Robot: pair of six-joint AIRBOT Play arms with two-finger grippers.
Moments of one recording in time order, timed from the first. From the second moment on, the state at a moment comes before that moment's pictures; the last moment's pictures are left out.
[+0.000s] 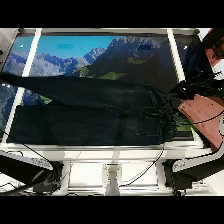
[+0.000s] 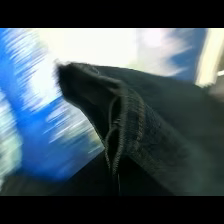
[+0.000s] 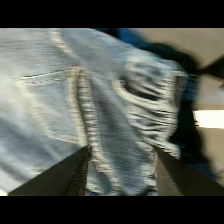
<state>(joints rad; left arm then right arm) 0.75 -1.86 2.00 1.06 -1.47 -1.27 -0.48 -1.70 1.39 -0.93 1.37 1.26</state>
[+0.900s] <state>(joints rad) 0.57 -1.92 1.98 1.30 -1.50 -1.31 -0.41 -1.86 1.39 -0.89 1.27 1.14</state>
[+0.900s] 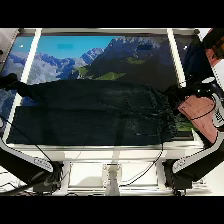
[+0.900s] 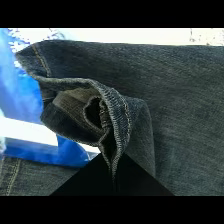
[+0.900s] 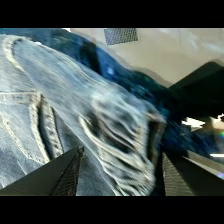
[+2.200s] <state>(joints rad) 0.58 -1.82 1.99 1.29 -1.65 -1.30 -0.30 -1.87 1.81 -1.15 1.04 1.32</state>
